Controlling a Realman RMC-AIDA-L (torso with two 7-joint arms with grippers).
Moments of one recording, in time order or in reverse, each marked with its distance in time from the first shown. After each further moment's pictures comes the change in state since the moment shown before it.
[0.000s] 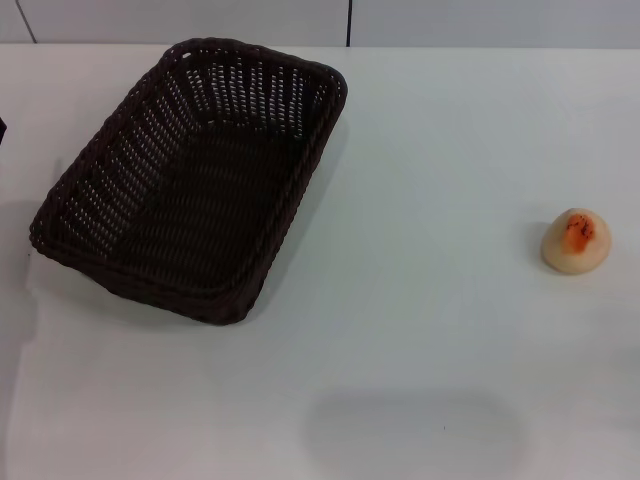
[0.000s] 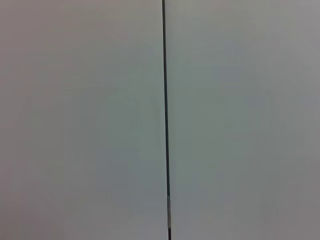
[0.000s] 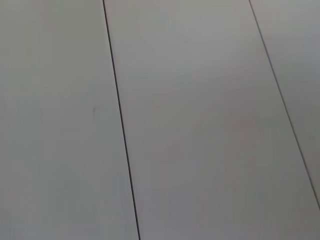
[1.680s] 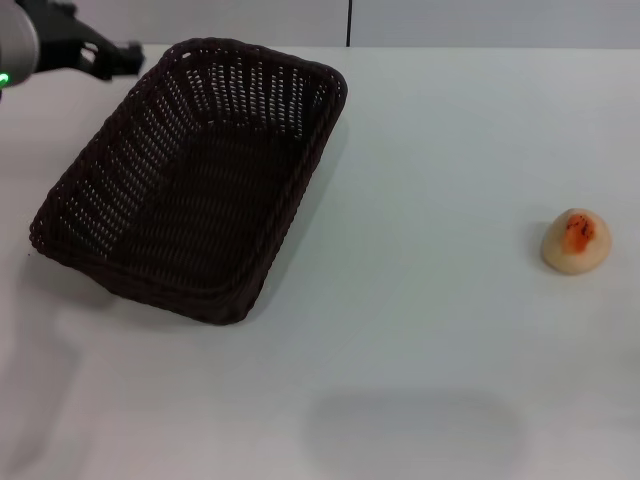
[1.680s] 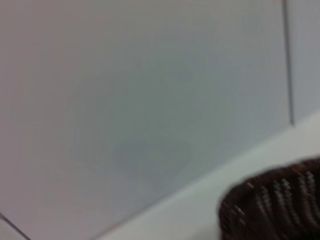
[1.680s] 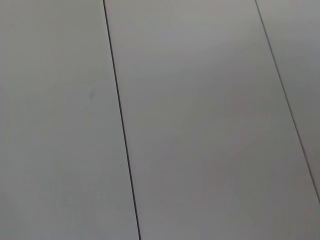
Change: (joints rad) left arm -0.141 0.011 -0.429 -1.270 0.342 -2.157 0.404; right arm 0.001 -0.003 -0.002 -0.004 0.000 0.039 0.003
